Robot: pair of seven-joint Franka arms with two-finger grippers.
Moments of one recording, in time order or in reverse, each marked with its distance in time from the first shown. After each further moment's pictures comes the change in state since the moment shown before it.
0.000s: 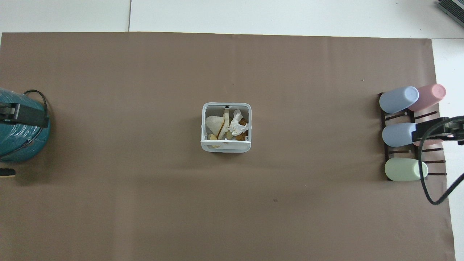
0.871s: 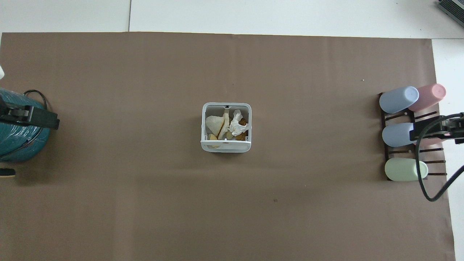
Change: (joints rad) left arm -0.034 -0.002 -0.015 -0.019 0.000 0.006 0.000; right arm 0.041 0.009 -0.039 0.002 0.000 0.000 0.000
